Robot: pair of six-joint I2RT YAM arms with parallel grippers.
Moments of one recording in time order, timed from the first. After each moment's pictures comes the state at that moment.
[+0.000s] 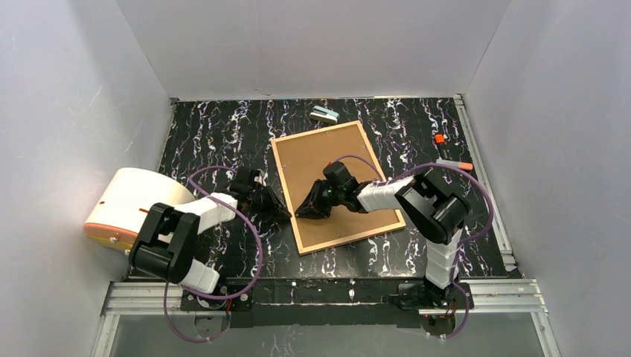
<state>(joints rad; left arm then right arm) -0.36 1.48 0.62 -0.15 0.42 -0.89 0.81 1.91 0.95 0.21 -0.42 1.23</state>
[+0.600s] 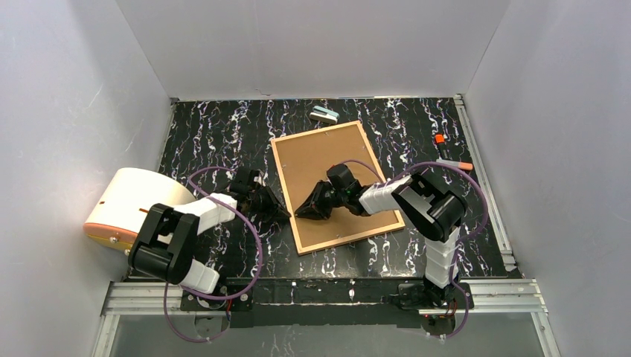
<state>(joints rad) -0.36 1.48 0.61 -0.14 0.42 -0.91 0.80 1.94 0.91 0.32 -0.48 1.32</state>
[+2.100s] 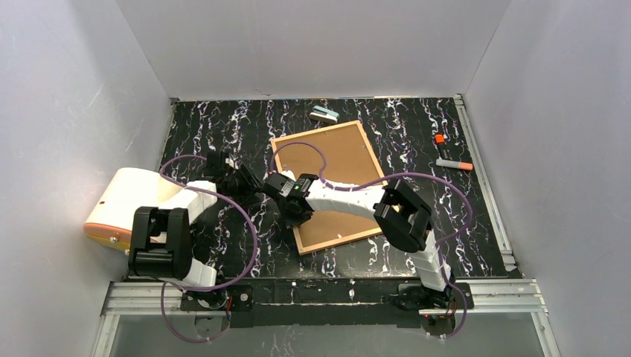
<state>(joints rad) -0.07 1.47 0.75 -0.28 0.40 -0.76 1.13 2.09 1.62 -0.76 0.15 0.61</state>
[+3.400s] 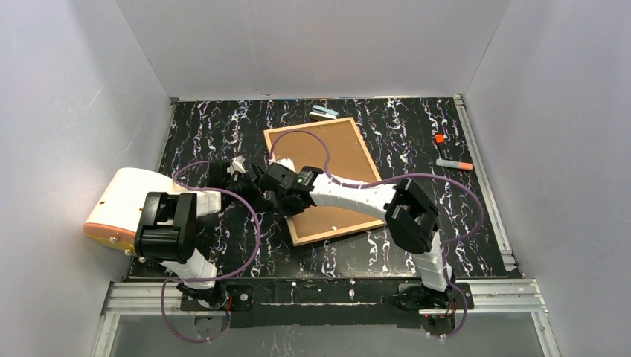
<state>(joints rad) -0.06 1.60 0.60 0.17 0.74 -0.84 1.14 2.06 1.70 -0.78 0.20 0.64</state>
